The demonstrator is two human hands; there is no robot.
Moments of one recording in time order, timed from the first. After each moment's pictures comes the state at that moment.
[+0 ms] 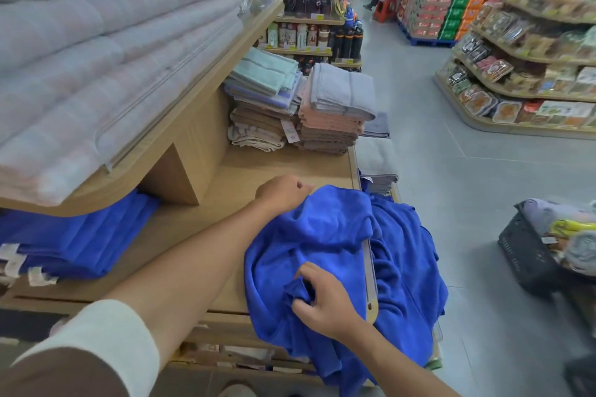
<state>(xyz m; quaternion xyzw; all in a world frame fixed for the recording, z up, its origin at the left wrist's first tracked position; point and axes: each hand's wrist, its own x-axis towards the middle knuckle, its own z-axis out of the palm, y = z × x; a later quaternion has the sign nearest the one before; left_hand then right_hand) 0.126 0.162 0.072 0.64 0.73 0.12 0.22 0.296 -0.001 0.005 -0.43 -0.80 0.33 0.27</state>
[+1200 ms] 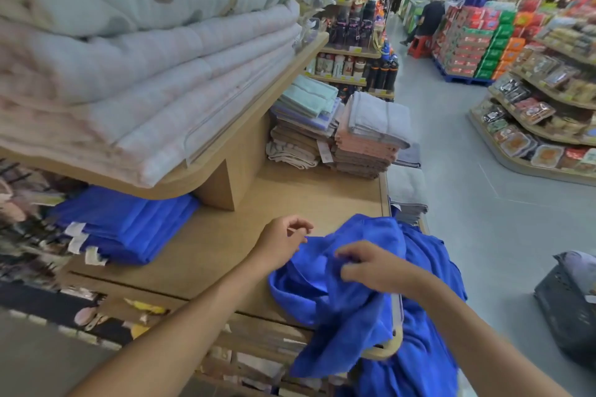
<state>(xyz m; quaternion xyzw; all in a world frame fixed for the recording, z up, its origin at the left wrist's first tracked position) 0.095 0.038 0.079 0.52 0.63 0.43 0.39 0.309 0.054 0.131 -0.39 -0.80 0.45 0.06</state>
